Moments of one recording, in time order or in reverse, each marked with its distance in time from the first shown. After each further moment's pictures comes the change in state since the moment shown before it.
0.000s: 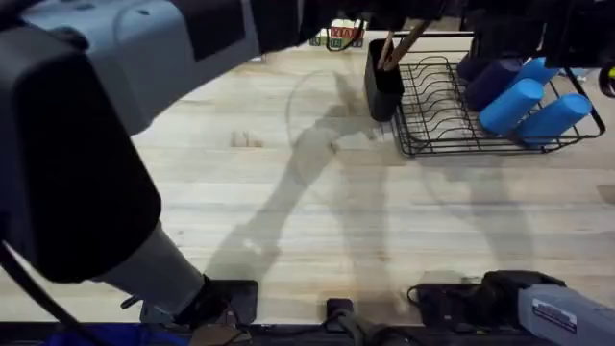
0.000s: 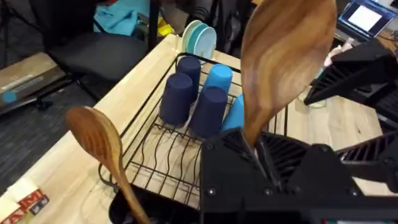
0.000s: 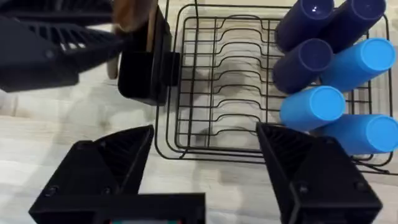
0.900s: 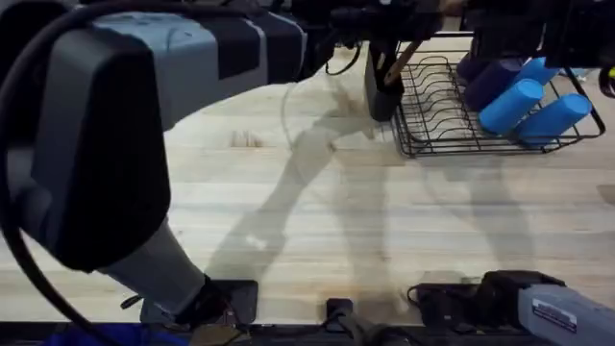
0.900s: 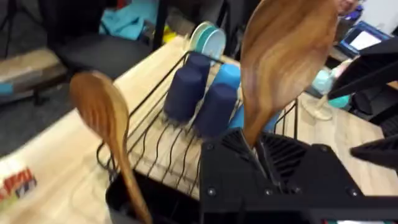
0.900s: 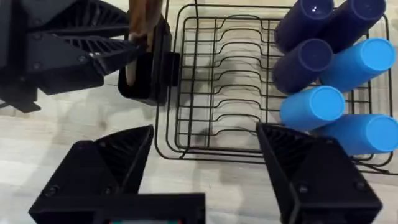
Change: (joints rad) left arm -0.001 0.029 -0.172 0.280 -0.034 -0.131; right arm 0.000 0.000 0.000 0.000 0.000 -0.001
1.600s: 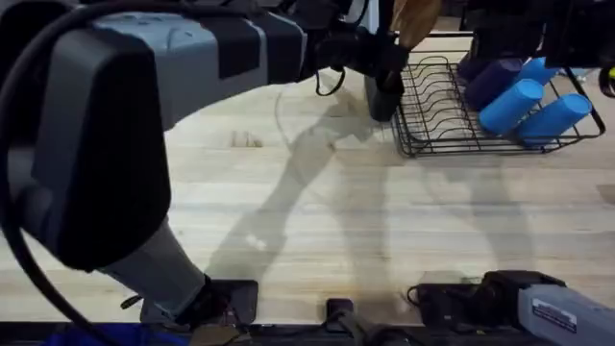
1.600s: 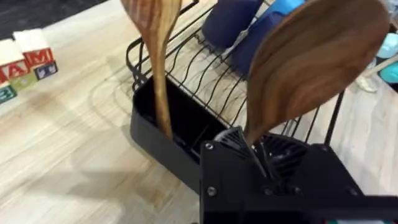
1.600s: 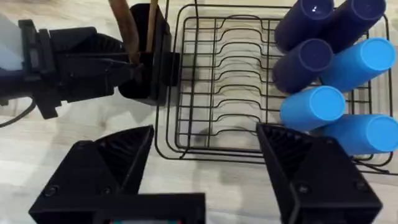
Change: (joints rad) left arm 0.000 0.001 -0.001 -0.338 -0.164 0.001; right arm 0.000 0.000 0.000 0.000 0.000 0.000
